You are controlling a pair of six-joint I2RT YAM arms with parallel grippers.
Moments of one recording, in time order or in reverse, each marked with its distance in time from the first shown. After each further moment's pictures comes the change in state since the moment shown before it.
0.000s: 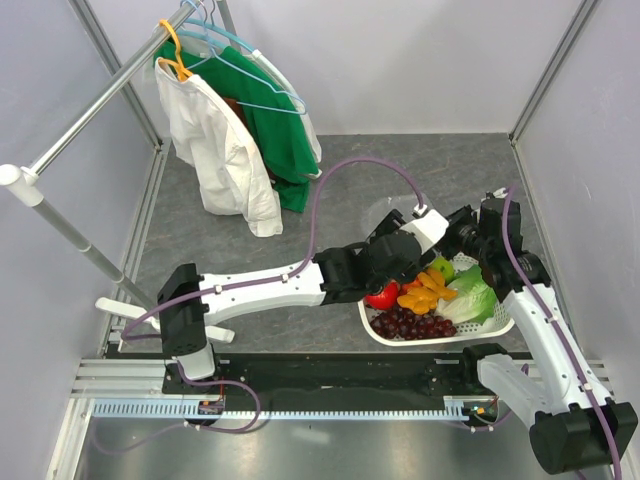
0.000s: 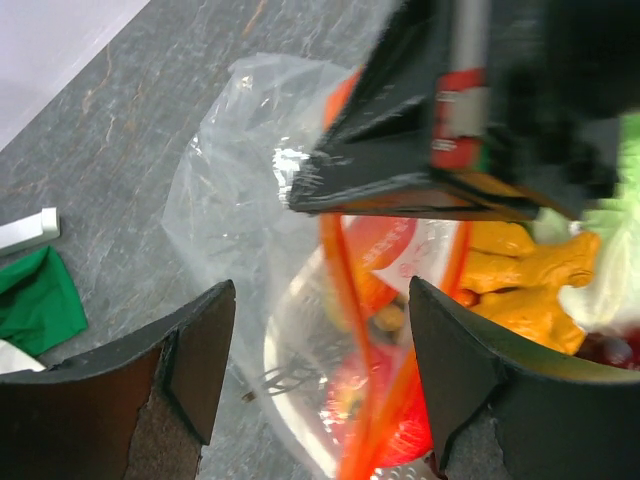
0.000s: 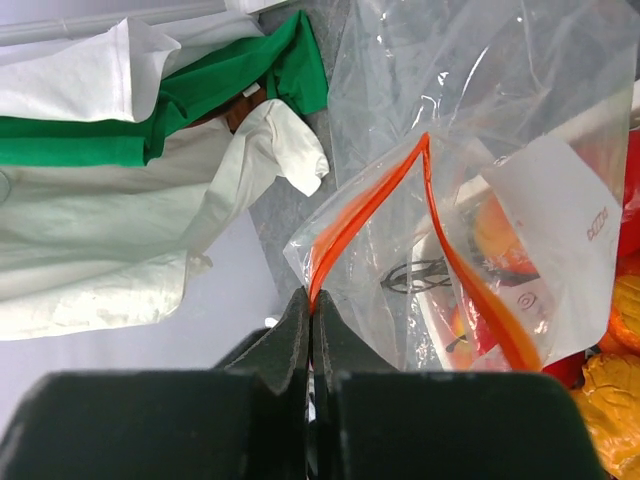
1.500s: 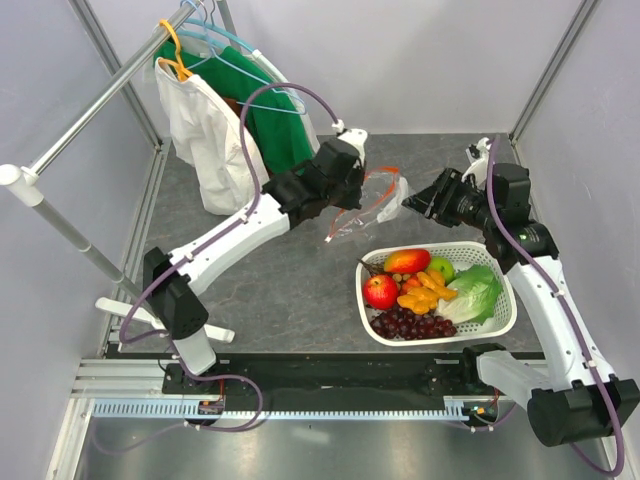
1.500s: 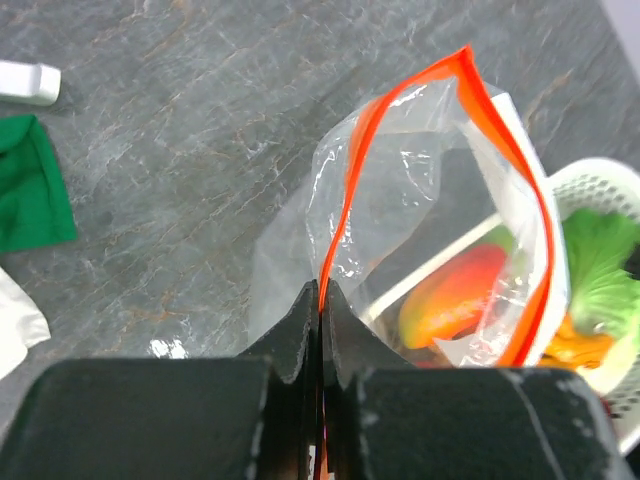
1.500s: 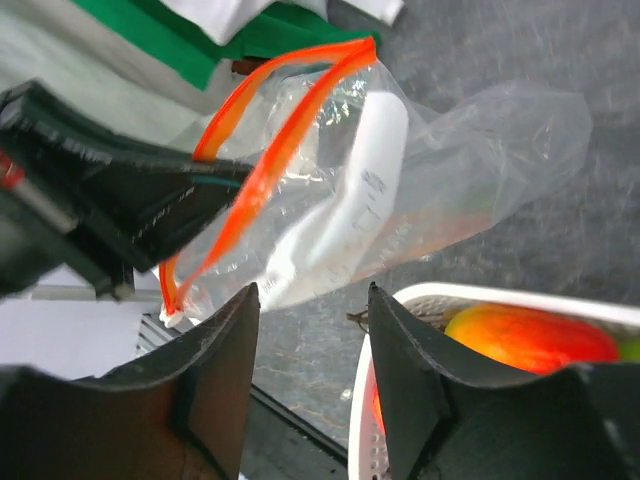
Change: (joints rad) left arm 0.416 0.005 0.220 -0.336 0.360 -0.329; right arm 0.000 0.153 0.251 0.005 -0.134 -0.554
